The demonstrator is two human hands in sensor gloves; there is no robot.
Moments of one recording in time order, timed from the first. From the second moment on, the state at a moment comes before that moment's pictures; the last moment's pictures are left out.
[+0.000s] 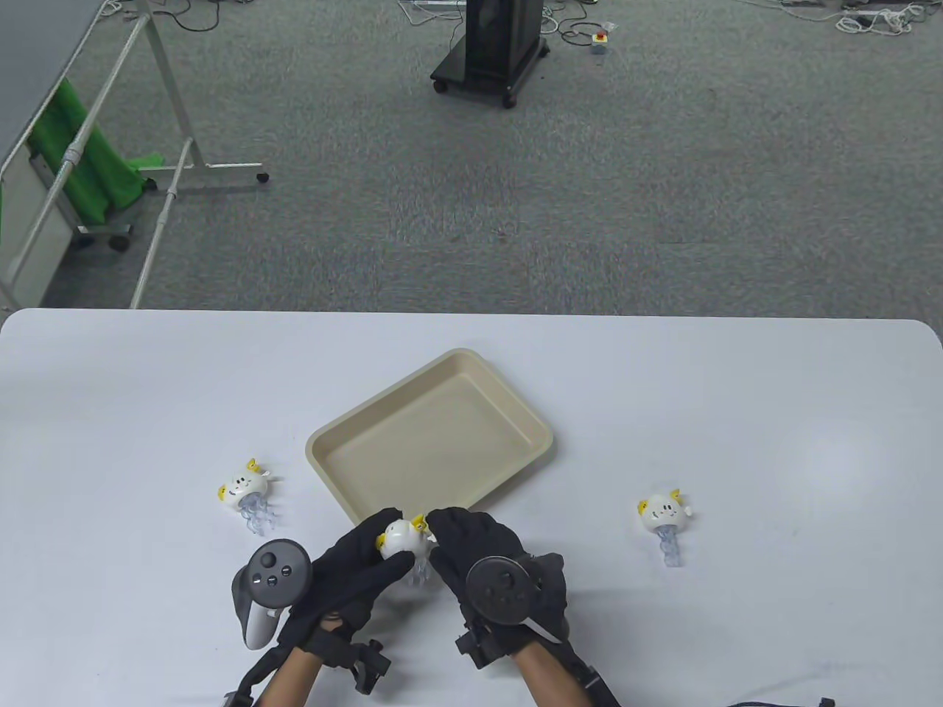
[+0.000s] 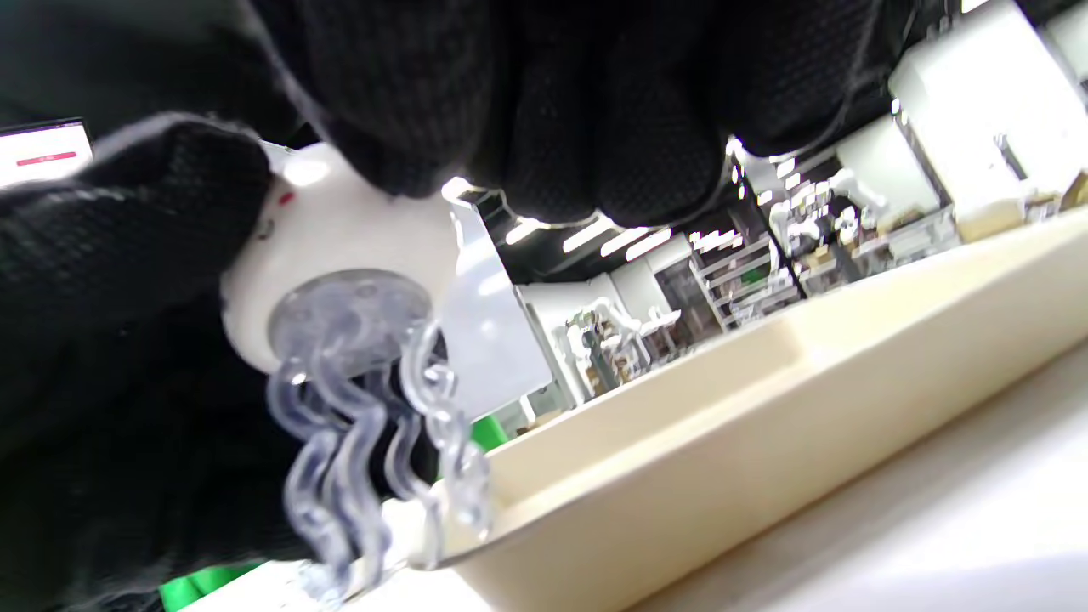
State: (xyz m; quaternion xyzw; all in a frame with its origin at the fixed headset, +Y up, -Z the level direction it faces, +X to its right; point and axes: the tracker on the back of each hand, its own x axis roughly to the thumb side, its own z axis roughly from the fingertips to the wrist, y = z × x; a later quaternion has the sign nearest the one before) left_hand -0.207 -0.763 -0.278 -0.01 -0.13 0.52 0.84; right_hand 0.017 -0.716 -0.271 0.20 -0.17 0.93 0.27
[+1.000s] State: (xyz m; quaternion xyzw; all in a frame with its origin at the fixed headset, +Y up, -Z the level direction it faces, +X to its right) left_hand -0.200 -0.762 -0.278 -0.02 -0.15 0.50 0.85; right_hand 0.045 -0.758 -0.304 -0.10 0.11 0.76 0.63
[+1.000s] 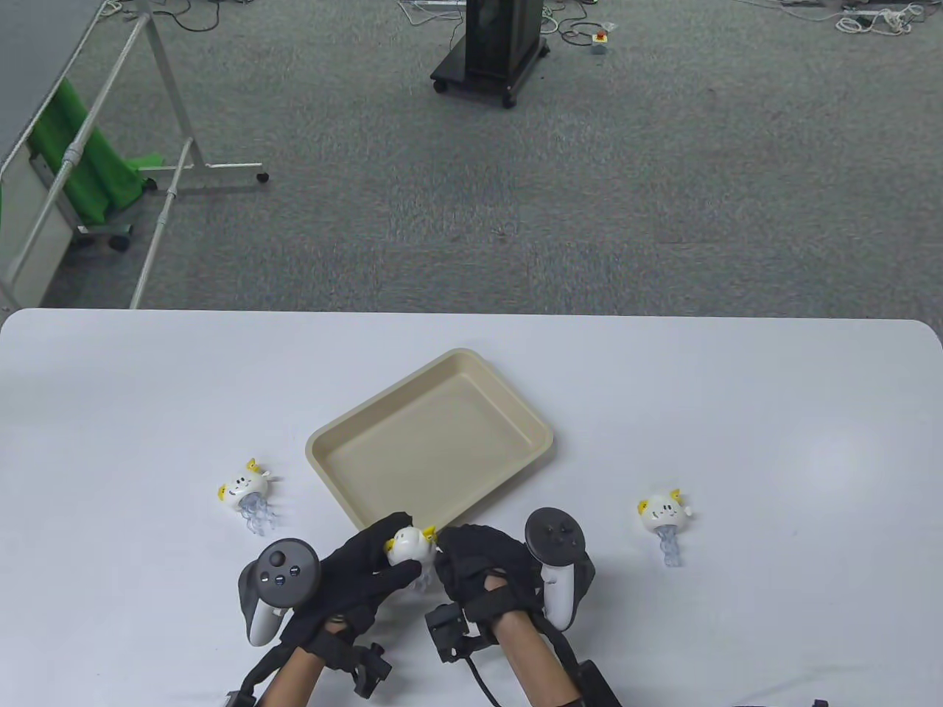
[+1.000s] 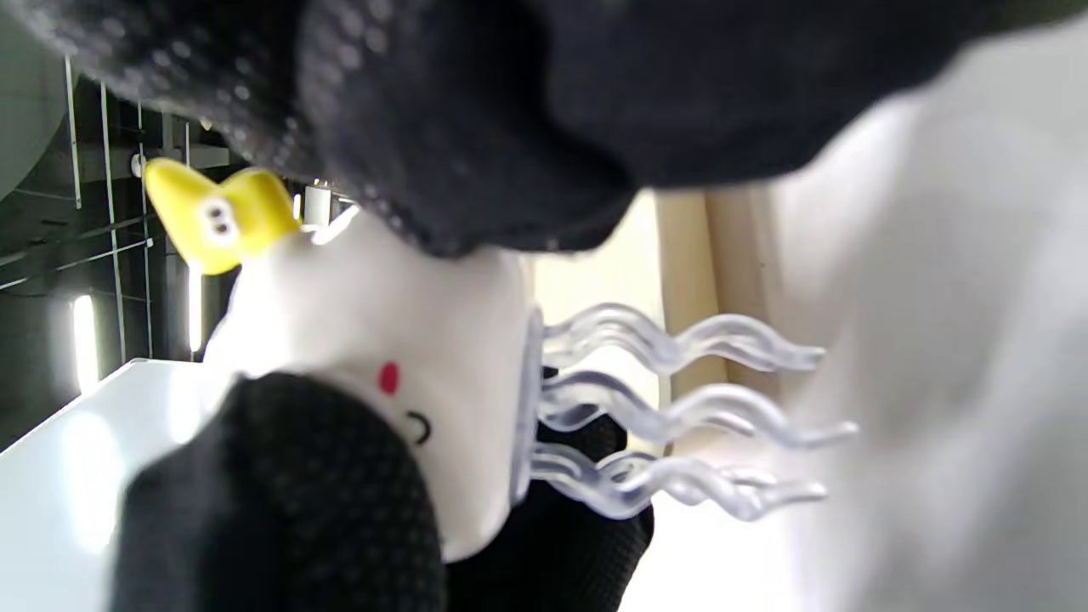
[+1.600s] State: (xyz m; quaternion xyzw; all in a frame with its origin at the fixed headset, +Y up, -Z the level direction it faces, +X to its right) left_hand -0.212 -0.762 -0.279 0.00 -0.12 0.52 0.84; right_hand 0.038 -0.713 -0.280 0.14 -0.12 0.91 0.38
